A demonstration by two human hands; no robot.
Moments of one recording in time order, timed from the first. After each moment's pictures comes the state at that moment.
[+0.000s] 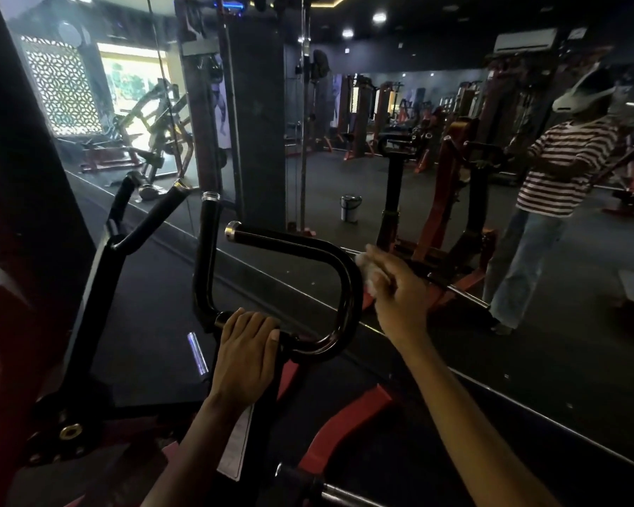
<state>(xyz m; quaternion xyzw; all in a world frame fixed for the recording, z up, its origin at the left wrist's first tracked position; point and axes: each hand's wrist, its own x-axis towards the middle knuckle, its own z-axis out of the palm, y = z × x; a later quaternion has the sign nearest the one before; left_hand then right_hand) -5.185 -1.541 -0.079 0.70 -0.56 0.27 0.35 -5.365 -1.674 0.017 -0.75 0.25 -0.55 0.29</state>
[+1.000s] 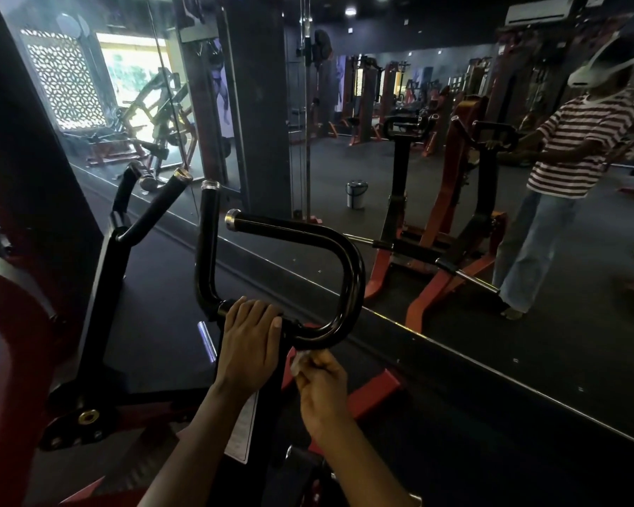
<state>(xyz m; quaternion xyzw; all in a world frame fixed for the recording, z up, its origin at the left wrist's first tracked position) -5.186 -1.543 -0.080 0.70 -0.56 0.25 0.35 -5.305 -1.580 -0.098 -0.30 0.26 -0.42 0.81</state>
